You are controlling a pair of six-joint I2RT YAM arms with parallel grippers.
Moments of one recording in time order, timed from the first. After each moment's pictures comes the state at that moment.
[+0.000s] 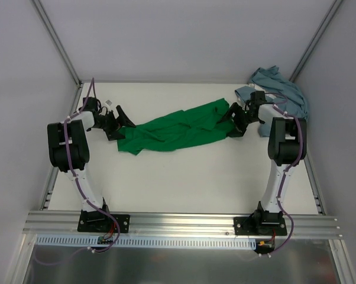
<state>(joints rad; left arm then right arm) 0.18 1.99 1.28 -0.43 0.72 -0.38 0.01 2.10 1.47 -0.58 -0.60 0.64</state>
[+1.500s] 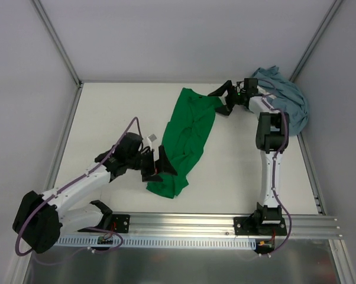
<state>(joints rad) -0.60 1.11 0.59 -0.33 0.59 -0.92 0.04 2.56 2.06 -0.24 -0.87 1.00</state>
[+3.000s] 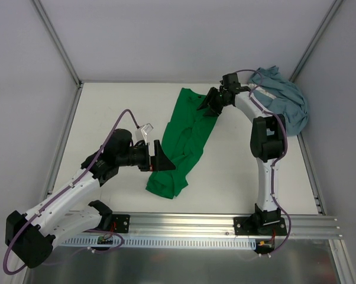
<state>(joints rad) -0.59 0.91 0.71 -0.34 0.55 -0.75 0.24 2.25 1.90 -0.59 -0.48 0.72</state>
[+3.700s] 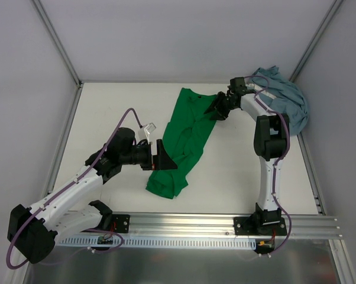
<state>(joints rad) -0.59 0.97 0.71 -0.29 0.57 -0.74 0.18 2.27 1.84 -0.60 -0.48 0.72</state>
